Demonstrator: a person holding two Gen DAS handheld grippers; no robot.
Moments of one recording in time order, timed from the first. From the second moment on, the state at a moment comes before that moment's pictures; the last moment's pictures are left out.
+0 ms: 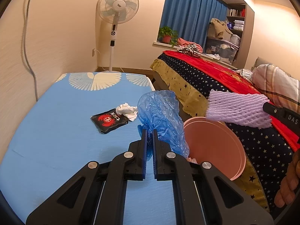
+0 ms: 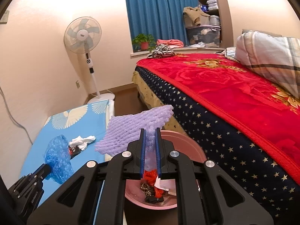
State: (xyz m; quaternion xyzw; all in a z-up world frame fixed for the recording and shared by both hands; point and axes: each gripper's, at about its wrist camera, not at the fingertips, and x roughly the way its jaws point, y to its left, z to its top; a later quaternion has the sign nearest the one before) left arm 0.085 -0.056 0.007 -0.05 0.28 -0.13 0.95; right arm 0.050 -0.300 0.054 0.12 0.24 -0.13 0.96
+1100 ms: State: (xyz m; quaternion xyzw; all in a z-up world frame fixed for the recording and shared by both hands) left arm 0.108 -0.130 -0.013 -0.03 0.29 -0.19 0.94; right arm 0.059 -0.335 0.035 0.10 0.23 -0.22 0.94
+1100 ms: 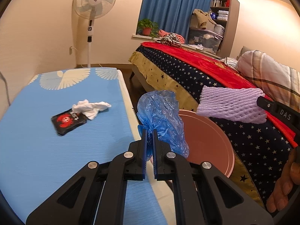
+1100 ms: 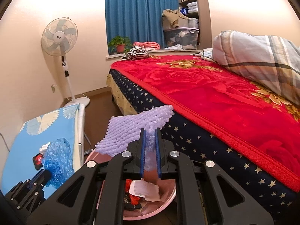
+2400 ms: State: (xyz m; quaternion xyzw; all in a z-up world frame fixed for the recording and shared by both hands) left arm 0.124 -0.097 -0.023 -0.06 0.30 -0.15 0.94; right arm 0.081 -0.310 0.017 0.14 0.25 -0.15 0.95
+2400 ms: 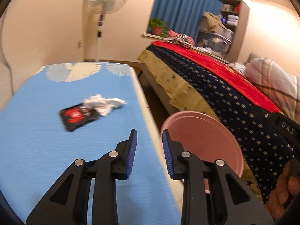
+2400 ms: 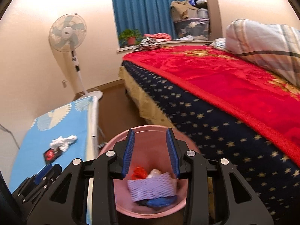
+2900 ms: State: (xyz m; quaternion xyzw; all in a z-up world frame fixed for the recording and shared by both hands) left arm 0.164 0.003 -0.045 -0.14 0.31 -0.03 0.94; right arm 0.148 -0.222 -0.011 0.16 0.29 0.00 0.94
